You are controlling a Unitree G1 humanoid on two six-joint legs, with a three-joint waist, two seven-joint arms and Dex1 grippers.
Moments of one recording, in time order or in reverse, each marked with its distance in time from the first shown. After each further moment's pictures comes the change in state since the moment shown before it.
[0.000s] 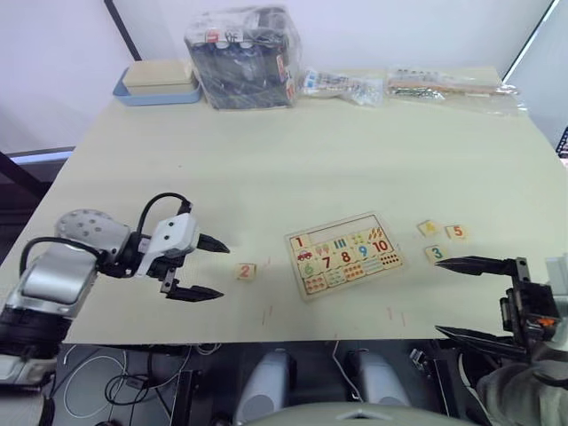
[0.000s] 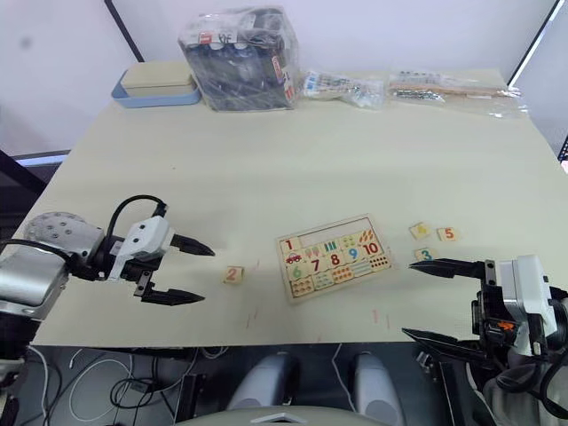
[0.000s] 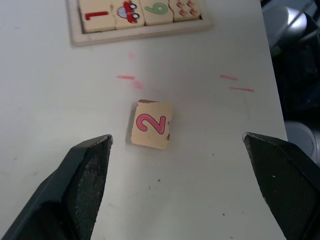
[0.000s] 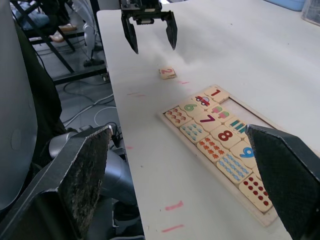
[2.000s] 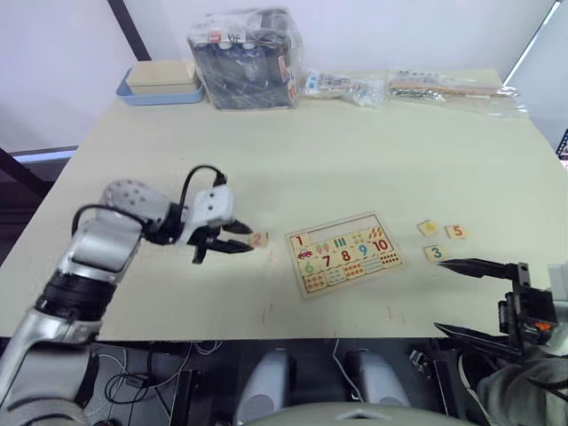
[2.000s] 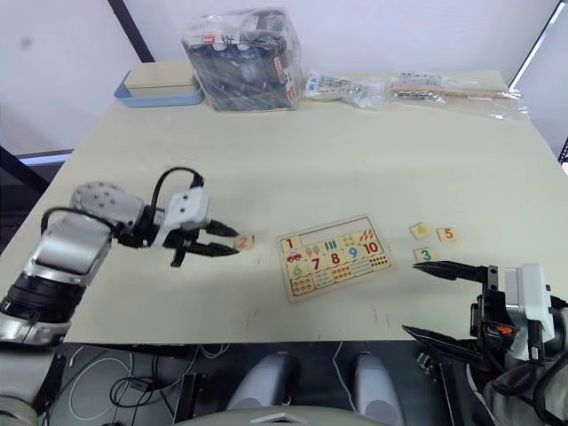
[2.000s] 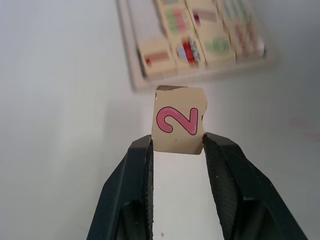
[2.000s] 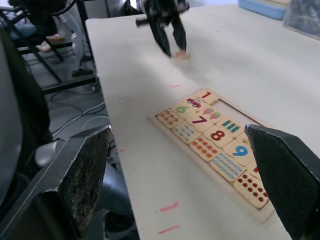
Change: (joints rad) left arm -0.357 -0.133 -0.121 -0.094 0.127 0.363 0.117; right arm 0.020 0.100 0.025 0.031 -0.051 -0.073 -0.027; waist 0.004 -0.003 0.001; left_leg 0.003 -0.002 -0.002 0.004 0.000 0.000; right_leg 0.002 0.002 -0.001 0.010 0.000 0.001
